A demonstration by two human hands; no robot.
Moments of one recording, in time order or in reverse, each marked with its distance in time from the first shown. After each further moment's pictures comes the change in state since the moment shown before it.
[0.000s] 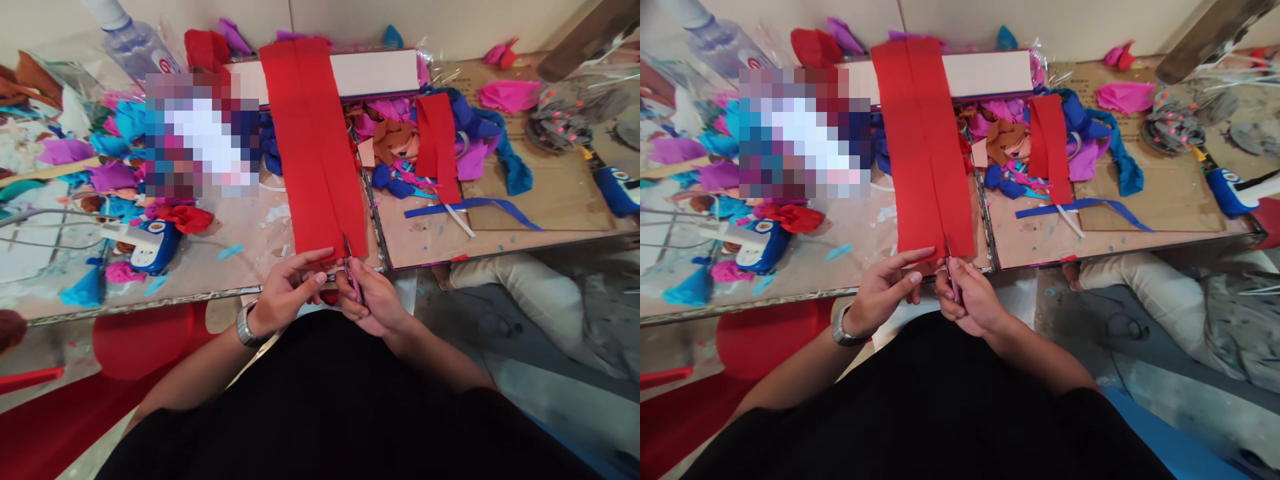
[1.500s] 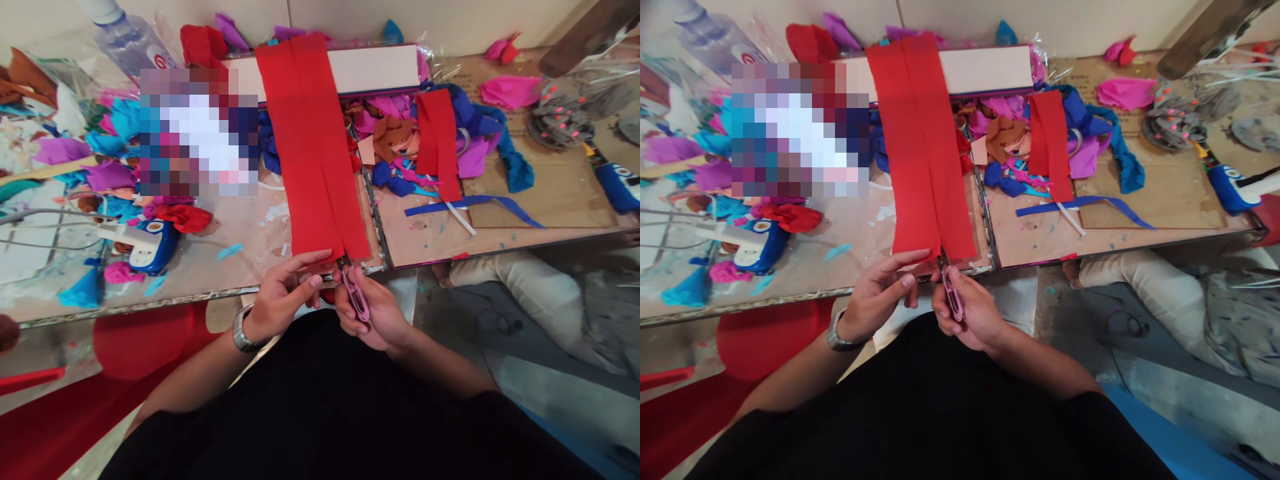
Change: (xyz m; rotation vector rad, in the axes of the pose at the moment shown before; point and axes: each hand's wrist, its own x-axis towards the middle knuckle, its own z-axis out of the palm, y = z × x) left_hand -0.009 -0.003 -0.005 -0.070 -0.034 0.041; right_hand -0.014 0.010 0.005 0.006 0.001 0.016
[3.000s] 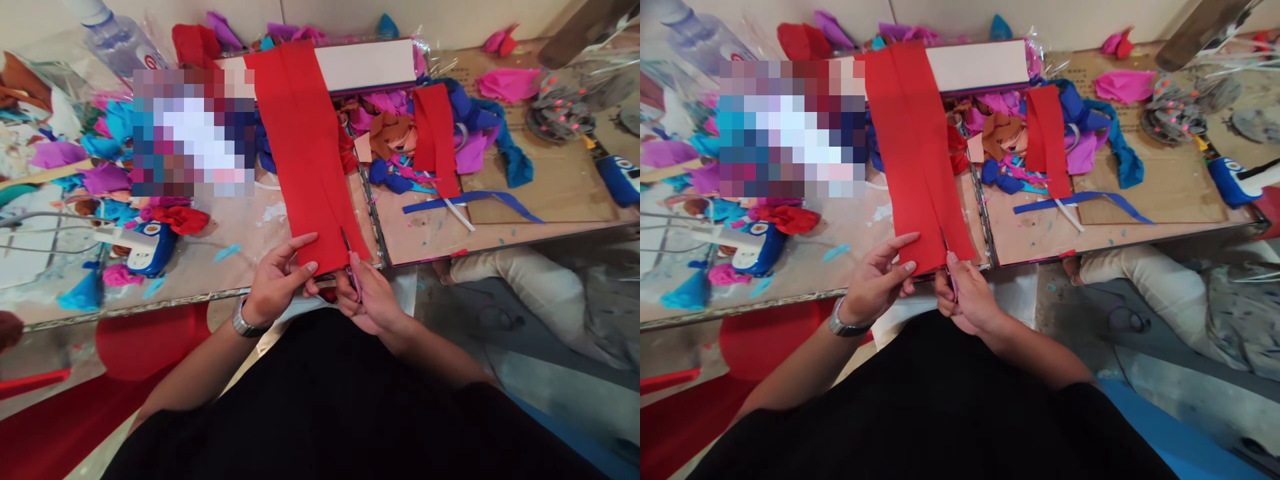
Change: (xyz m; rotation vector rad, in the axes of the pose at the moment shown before) left_hand 0.018 -0.001 -0.002 -0.085 0.143 -0.172; right_hand 0.019 -0.003 0.003 0.015 0.077 -0.111
